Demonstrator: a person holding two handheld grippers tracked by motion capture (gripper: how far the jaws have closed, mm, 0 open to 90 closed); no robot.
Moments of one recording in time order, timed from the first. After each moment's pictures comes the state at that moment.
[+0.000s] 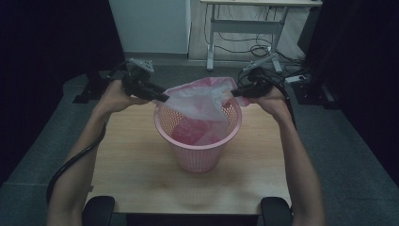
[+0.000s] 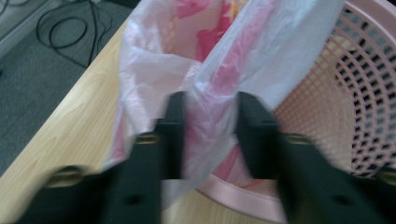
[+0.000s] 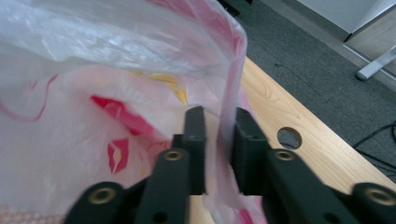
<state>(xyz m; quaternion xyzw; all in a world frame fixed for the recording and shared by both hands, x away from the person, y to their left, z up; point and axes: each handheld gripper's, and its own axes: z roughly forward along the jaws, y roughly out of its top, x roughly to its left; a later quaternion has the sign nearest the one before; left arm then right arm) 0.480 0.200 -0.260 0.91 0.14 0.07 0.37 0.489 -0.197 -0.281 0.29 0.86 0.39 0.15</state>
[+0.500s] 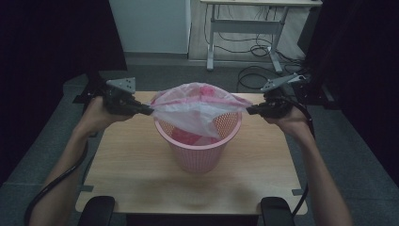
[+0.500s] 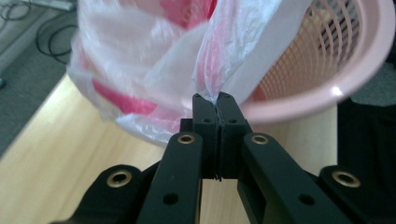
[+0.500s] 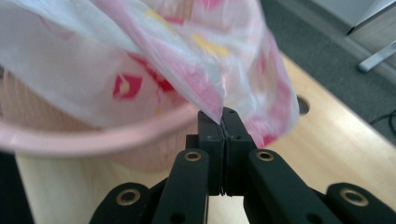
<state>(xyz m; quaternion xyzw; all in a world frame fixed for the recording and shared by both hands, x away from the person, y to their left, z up) 0.427 0.245 -0.286 0.92 0.12 0.07 0.37 0.419 -0.235 -0.292 0.28 0.87 0.38 0.14</state>
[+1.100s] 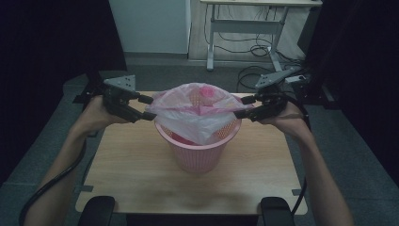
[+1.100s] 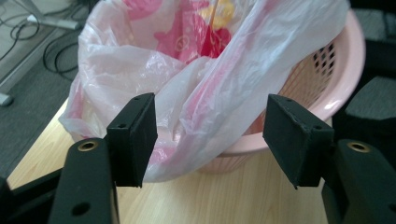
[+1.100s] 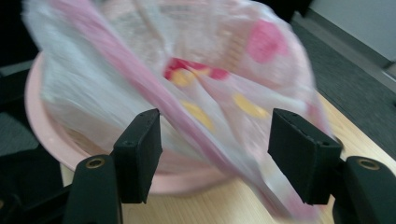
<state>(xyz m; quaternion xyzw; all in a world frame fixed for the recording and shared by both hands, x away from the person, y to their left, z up) 0.419 0.224 -0.264 0.91 0.11 0.09 0.39 0.411 -0.206 -0.265 0.21 0.87 0.43 0.11</state>
